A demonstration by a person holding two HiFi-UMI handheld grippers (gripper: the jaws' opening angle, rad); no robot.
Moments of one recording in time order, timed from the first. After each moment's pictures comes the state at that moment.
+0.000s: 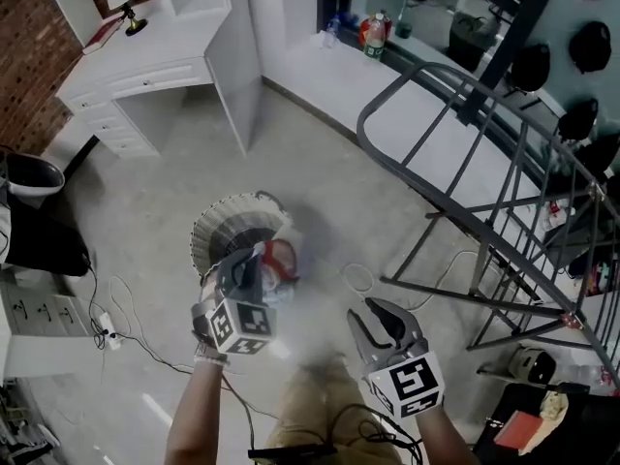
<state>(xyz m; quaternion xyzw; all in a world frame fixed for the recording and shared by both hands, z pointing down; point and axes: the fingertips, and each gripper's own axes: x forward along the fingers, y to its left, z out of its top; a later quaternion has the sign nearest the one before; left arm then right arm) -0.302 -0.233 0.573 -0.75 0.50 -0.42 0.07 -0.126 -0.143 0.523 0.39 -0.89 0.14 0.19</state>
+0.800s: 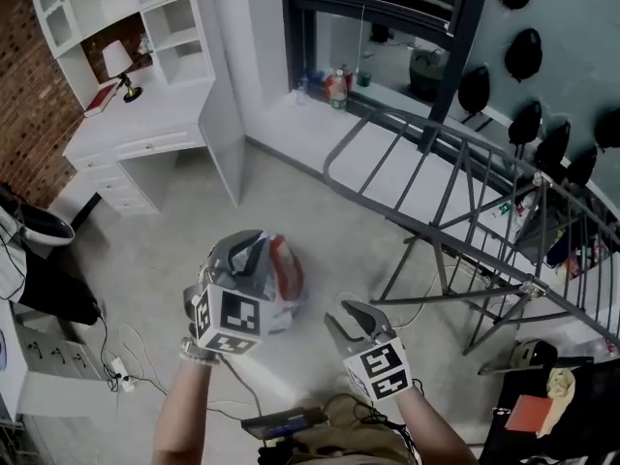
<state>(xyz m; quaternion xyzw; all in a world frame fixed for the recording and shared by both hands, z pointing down) -0.233 -0.206 0.332 -0.83 0.45 -0.30 0.16 -0.137 -0.102 0.456 0.41 -0.89 0.12 0.18</state>
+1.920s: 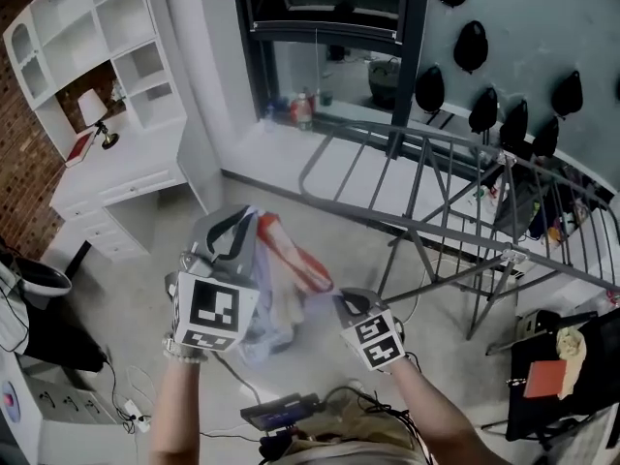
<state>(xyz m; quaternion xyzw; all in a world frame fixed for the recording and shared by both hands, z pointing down) -0.208 -0.181 0.205 -0.85 0.40 -0.21 0.25 -0.113 -0.120 0.460 0.49 -0.84 0.11 0.21</state>
